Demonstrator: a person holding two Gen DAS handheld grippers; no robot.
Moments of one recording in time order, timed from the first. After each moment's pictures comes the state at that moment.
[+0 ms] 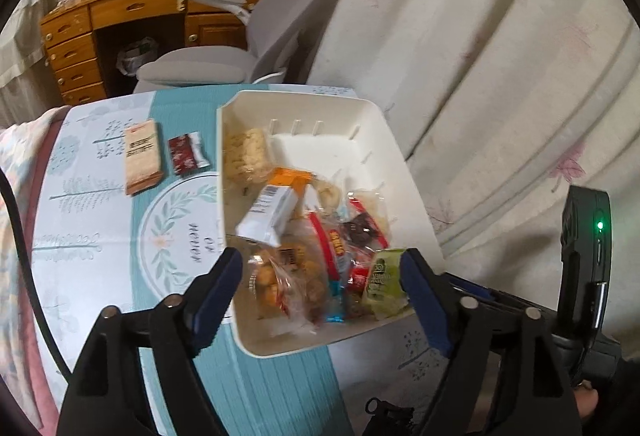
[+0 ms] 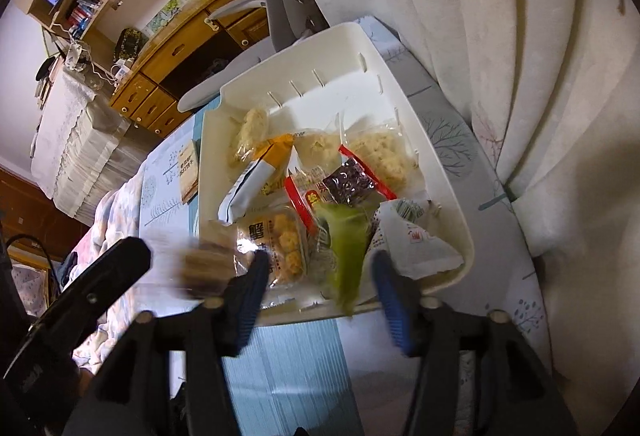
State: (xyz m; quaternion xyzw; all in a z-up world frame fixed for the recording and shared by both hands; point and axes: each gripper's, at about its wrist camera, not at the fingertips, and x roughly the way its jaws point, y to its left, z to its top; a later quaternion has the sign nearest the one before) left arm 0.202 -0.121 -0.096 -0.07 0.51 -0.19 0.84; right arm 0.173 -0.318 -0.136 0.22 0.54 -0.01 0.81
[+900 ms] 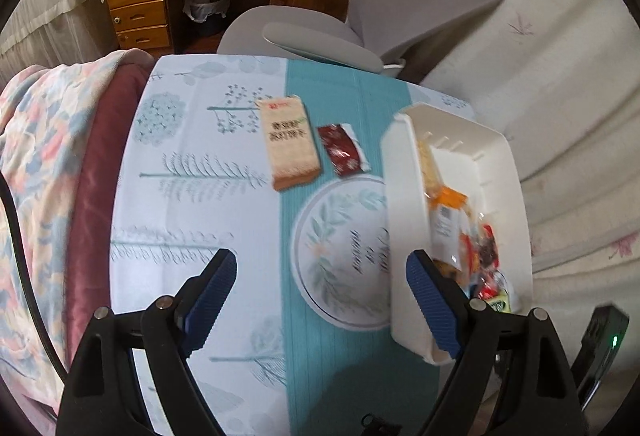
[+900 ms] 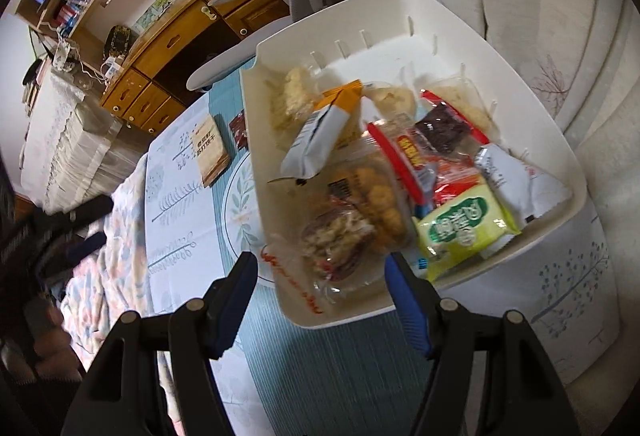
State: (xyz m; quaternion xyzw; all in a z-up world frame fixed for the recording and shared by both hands) left arm 0.287 0.061 -0.129 -0.11 0.58 -0.11 0.80; right arm 0.182 -0.203 -0.158 0.22 0.54 -0.04 0.81
